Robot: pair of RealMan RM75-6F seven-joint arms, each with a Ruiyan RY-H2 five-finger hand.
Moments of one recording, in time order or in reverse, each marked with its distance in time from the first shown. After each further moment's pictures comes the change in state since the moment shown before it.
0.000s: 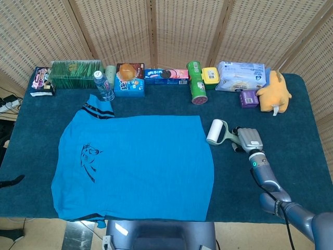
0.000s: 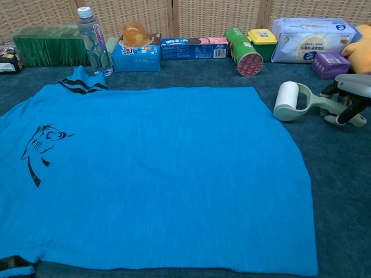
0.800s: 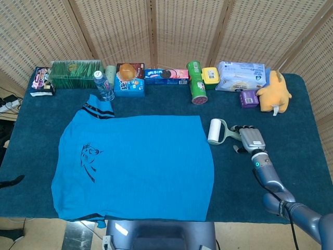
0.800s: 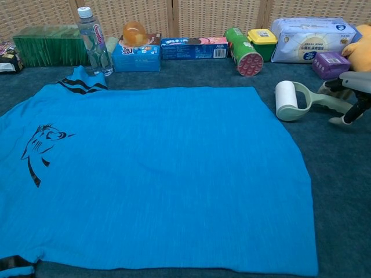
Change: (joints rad) left arm 0.002 0.001 0.002 0.004 0.012 0.002 -0.006; right arm -0.009 0.046 0.004 -0.029 0.009 0.007 -0.026
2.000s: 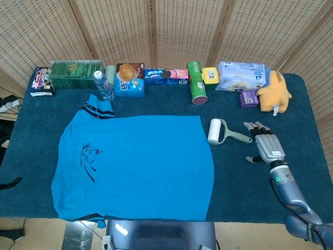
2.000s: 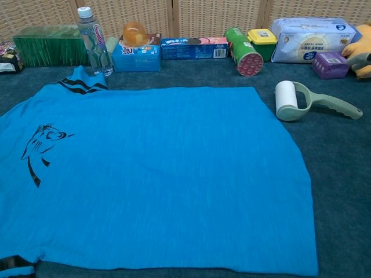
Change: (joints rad) left arm 0.021 0.024 0.019 0.028 0.060 0.017 -0.090; right arm -0.150 0.230 -0.015 -0.314 -0.124 0.207 0.007
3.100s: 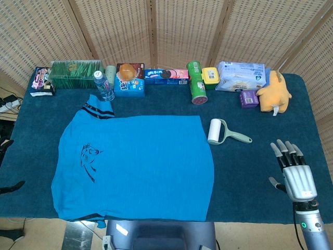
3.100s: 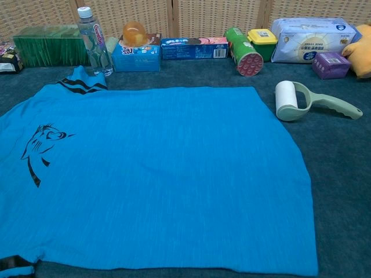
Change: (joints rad) left arm 0.011 -0.003 0.028 0.006 0.075 0.018 0.003; right arm -0.329 0.007 -0.179 -0.004 -0.275 0.688 -0.073
